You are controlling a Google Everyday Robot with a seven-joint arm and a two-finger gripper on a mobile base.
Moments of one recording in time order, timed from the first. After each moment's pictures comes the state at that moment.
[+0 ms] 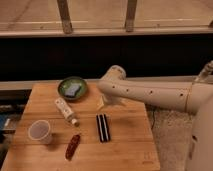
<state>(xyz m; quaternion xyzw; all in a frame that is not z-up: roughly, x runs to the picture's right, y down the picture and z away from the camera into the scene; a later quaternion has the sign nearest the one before) 0.024 0.104 0.796 -0.20 0.17 0.62 0.74</state>
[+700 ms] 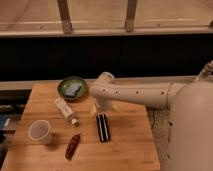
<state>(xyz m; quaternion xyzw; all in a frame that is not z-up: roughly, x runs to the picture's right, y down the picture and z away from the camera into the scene) -0.012 0.141 0.823 -0.25 0.19 0.59 0.74</state>
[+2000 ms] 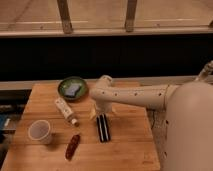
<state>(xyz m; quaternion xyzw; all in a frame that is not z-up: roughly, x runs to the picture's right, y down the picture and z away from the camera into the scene) -0.018 0.165 0.839 -0.26 0.20 0.59 0.73</state>
